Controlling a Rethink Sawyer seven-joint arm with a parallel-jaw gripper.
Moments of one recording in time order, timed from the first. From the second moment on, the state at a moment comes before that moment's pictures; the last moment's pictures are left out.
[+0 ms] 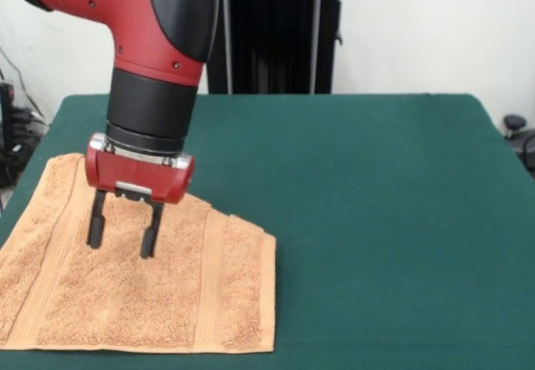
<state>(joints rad) -0.35 -0.42 -0.07 1.45 -0.16 0.08 1.57</state>
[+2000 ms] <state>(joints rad) -0.26 -0.35 -0.04 1.51 0.05 0.06 1.57</state>
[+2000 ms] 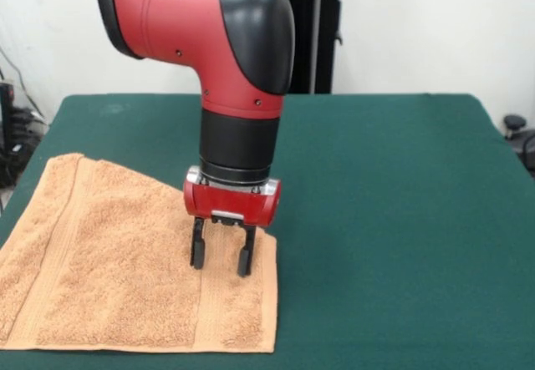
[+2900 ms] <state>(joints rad) -0.26 -0.32 -0.03 1.51 0.05 -0.03 1.57</state>
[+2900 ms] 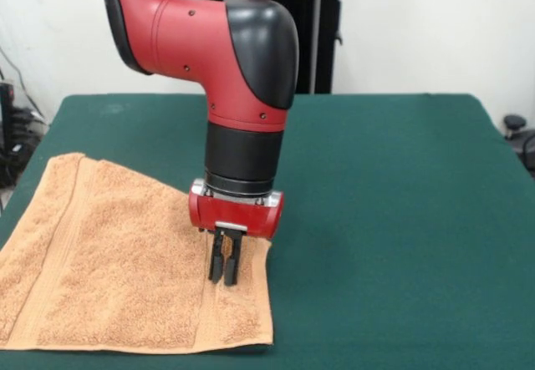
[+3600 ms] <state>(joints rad) -0.31 -0.33 0.03 1.55 0.05 -0.03 1.57</state>
